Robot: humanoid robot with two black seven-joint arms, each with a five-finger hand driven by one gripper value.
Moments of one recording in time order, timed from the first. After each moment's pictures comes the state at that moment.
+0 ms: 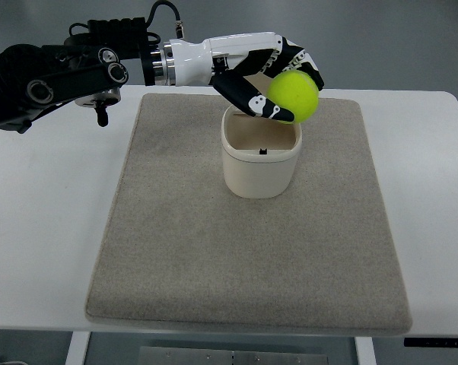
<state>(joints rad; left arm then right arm) -1.50 0.37 0.17 -1.00 0.53 -0.35 -0.61 0.03 0.00 -0.05 0.21 0.04 -0.12 0.04</state>
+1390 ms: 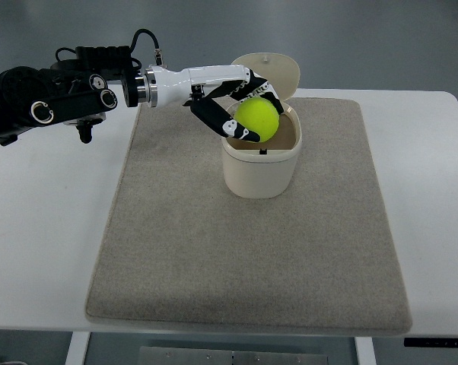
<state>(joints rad) -1.47 0.38 0.32 -0.95 0.53 -0.25 -0.61 0.03 0.00 -0.05 0.21 0.04 -0.12 0.04</state>
